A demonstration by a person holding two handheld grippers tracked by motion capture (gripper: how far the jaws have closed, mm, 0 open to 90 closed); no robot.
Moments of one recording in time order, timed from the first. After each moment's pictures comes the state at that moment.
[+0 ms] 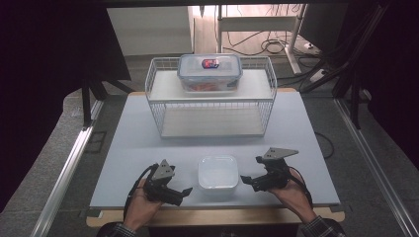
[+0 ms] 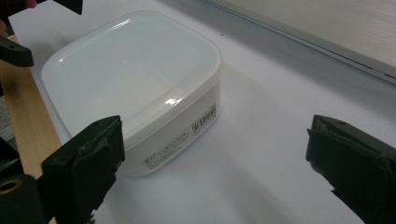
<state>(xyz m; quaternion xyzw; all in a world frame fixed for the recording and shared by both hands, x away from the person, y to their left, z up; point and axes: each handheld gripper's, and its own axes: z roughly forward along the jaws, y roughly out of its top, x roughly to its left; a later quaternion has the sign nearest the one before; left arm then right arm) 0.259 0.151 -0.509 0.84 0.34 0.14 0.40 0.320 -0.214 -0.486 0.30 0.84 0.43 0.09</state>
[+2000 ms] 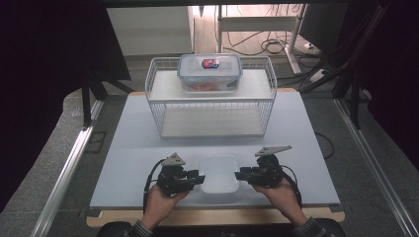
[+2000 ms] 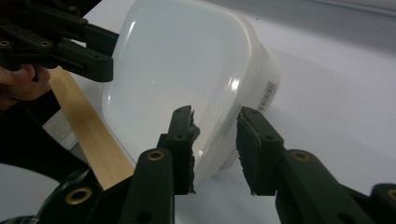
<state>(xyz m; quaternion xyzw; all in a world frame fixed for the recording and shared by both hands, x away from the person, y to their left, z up) 0.271 0.118 -0.492 0.79 0.41 0.03 0.46 0.311 -0.191 -0.472 0.37 0.83 0.42 0.00</state>
